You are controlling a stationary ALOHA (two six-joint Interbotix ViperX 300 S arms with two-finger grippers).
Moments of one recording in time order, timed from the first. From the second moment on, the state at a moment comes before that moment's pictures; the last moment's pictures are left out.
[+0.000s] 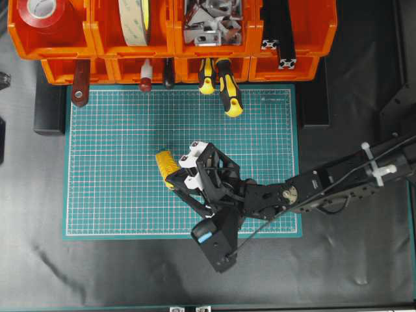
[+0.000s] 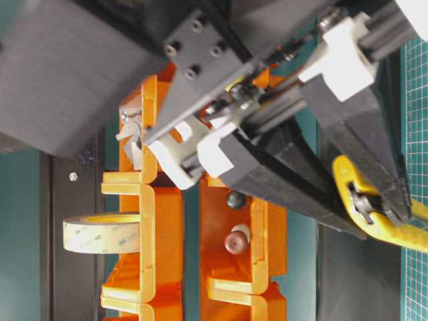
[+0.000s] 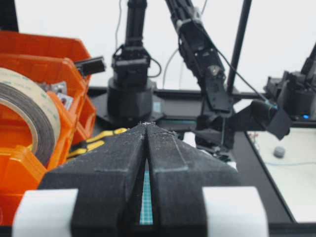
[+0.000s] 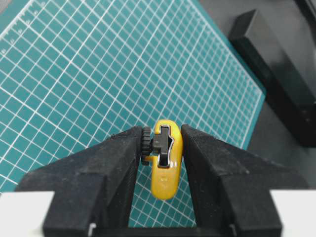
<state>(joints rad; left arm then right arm) -0.02 -1.12 0.99 0.03 0.04 -0.09 0.36 0.18 0.45 -1.24 0.44 0.59</state>
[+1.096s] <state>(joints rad) -0.03 -1.12 0.99 0.03 0.04 -0.09 0.34 0.20 0.56 -1.12 0.33 0.63</state>
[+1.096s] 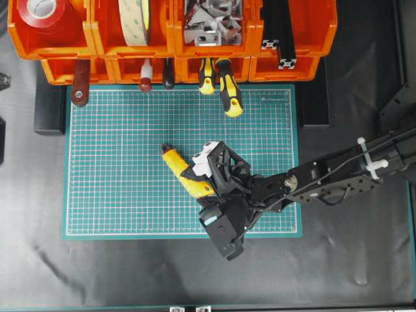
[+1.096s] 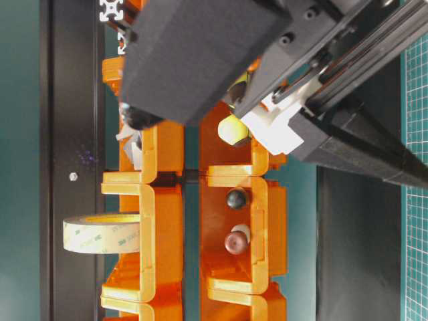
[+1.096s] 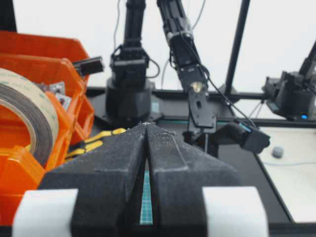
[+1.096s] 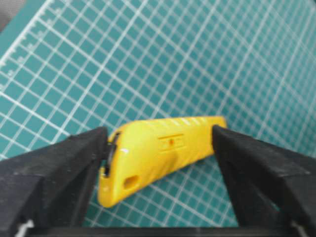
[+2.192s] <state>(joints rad) -0.05 -1.13 0.99 0.03 0.16 -0.10 0.36 -0.47 0.94 -0.92 0.34 1.18</state>
